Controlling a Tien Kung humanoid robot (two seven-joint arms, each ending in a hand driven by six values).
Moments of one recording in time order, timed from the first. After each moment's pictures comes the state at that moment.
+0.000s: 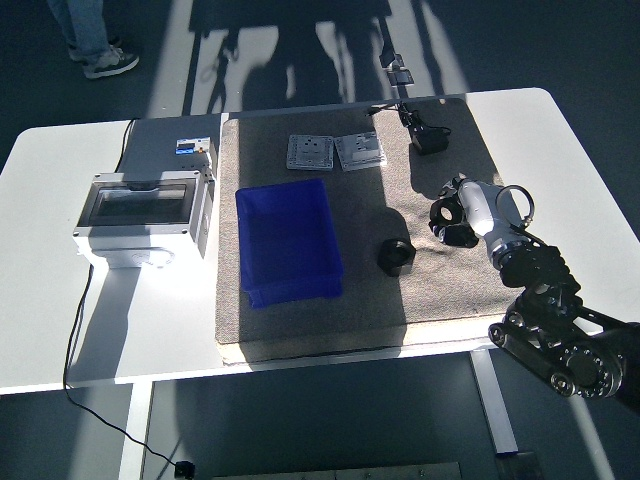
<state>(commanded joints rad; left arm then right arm) -0.04 0.05 -1.42 -0.18 1.51 0.10 0.11 0.55 -0.21 0.71 1.03 -2.00 -0.46 -0.26</state>
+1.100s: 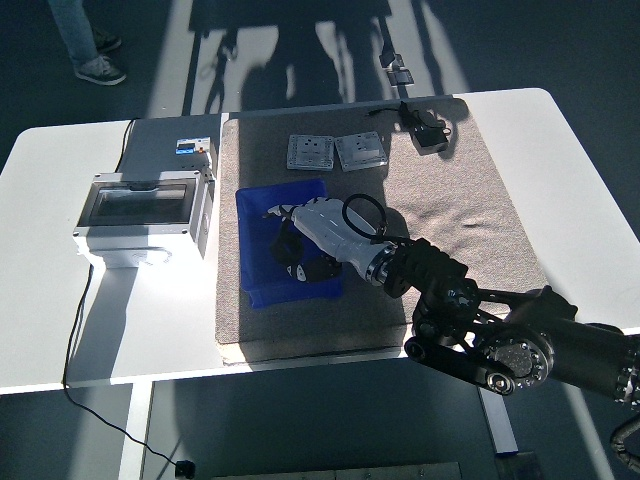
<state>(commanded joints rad) -0.05 0.07 -1.43 -0.18 1.52 0.10 0.11 0.79 -0.08 0.31 1.12 -1.79 -0.30 -0.13</state>
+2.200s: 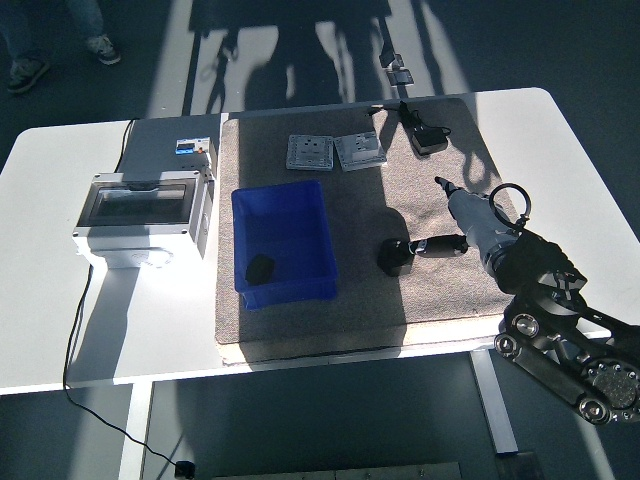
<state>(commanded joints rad) -0.04 0.06 -1.41 -0.18 1.49 0.11 0.10 0.45 -0.27 0.77 1.43 -1.94 -0.07 -0.65</state>
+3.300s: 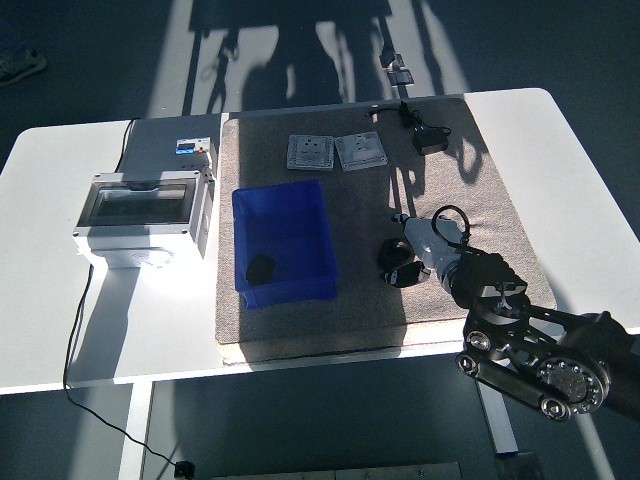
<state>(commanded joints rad) -0.05 0.06 -1.41 -0.18 1.49 0.10 0.11 0.62 -0.21 0.48 1.26 -1.94 -0.09 -0.65</state>
